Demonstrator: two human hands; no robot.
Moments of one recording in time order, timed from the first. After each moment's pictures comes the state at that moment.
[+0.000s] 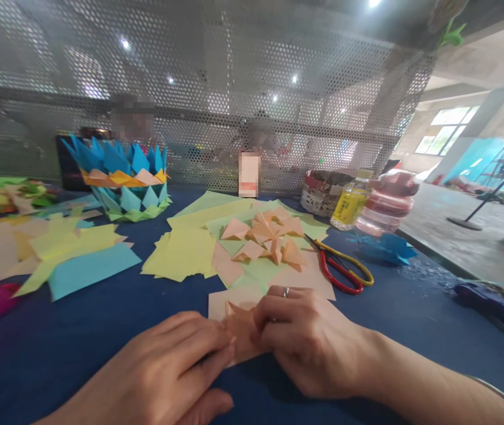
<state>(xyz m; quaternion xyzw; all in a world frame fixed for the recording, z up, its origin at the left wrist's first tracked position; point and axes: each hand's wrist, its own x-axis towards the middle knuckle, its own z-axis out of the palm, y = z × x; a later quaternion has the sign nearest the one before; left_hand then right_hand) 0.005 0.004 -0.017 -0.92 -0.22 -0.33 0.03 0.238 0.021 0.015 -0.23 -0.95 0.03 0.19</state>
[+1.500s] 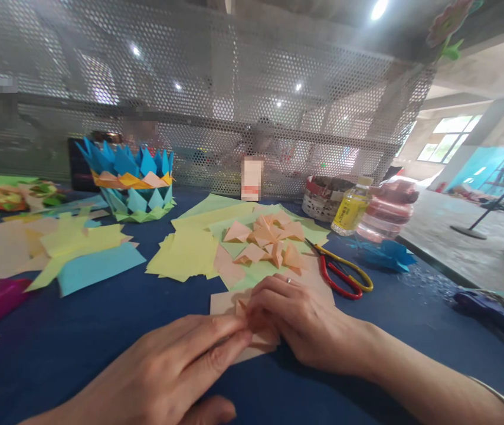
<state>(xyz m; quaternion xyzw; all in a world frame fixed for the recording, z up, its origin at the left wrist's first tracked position) 0.001 -0.004 -0.010 -0.92 -0.24 -0.29 0.09 0.244 0.034 0.021 -0.27 -0.94 0.13 0.17</state>
